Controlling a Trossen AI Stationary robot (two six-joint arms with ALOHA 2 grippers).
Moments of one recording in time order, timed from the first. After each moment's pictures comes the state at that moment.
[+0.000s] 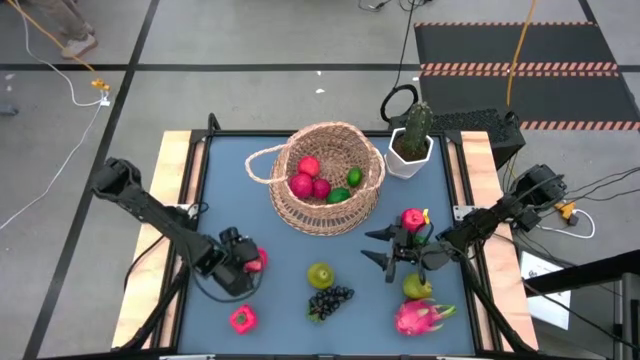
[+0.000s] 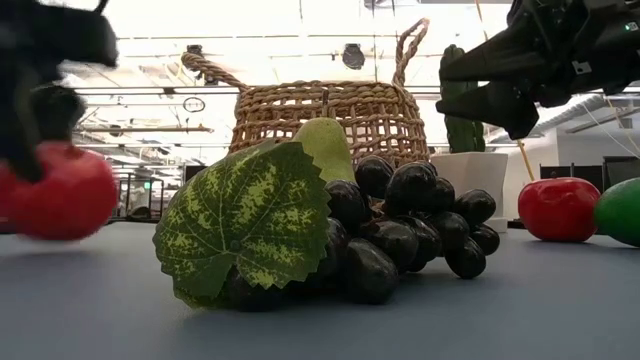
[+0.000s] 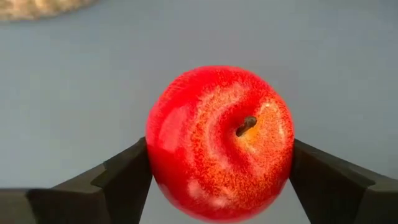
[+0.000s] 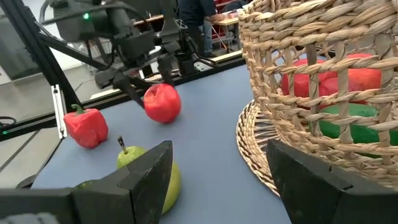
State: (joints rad) left arm -0.66 1.39 0.80 -0.75 -0.36 -0.96; right arm 0.55 1.39 0.31 0.88 0.76 0.43
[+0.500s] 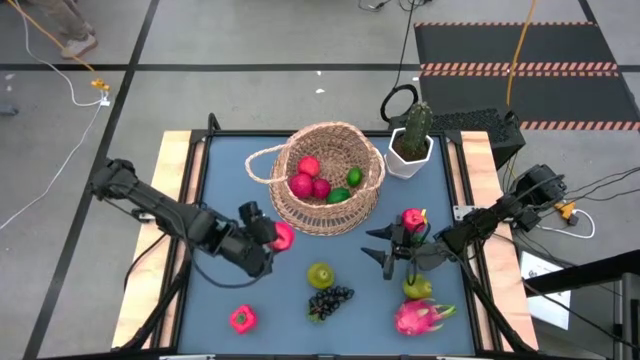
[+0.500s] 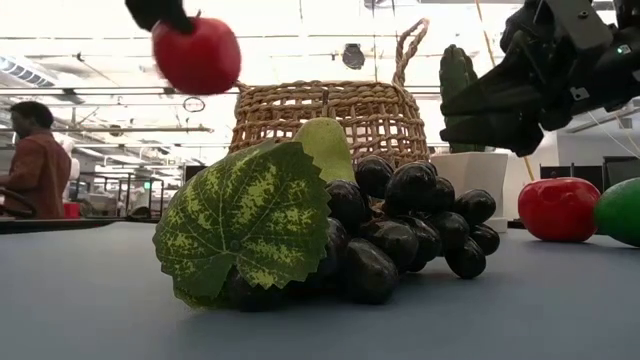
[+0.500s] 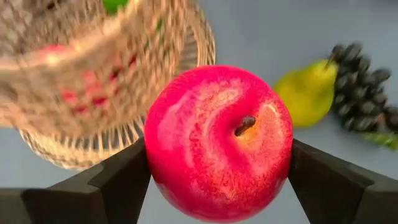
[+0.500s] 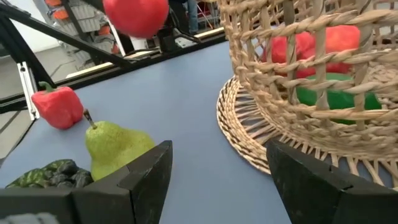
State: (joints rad) left arm -0.46 1.39 1.20 -0.89 -0.50 -0.56; right arm 0.53 1.39 0.31 0.74 0.76 0.53
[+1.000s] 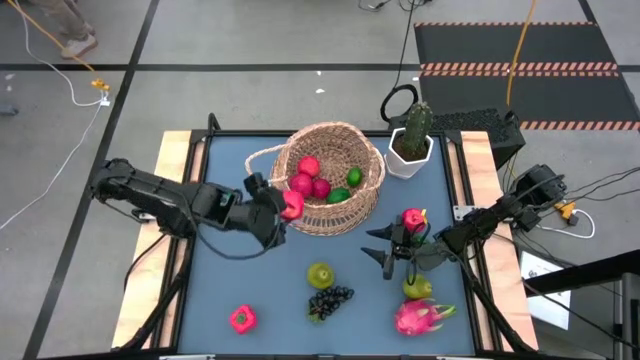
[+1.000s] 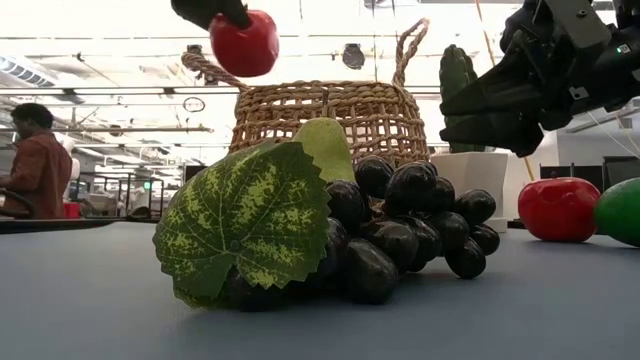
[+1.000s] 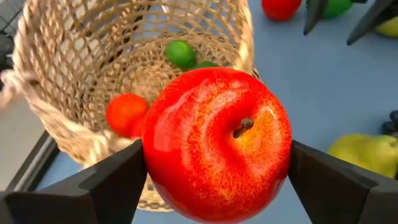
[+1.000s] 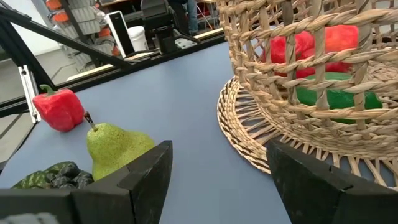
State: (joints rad) left arm -0.27 1.39 1.33 -0.88 -0.56 -0.38; right arm 0.53 1.39 0.31 0.74 0.76 0.53
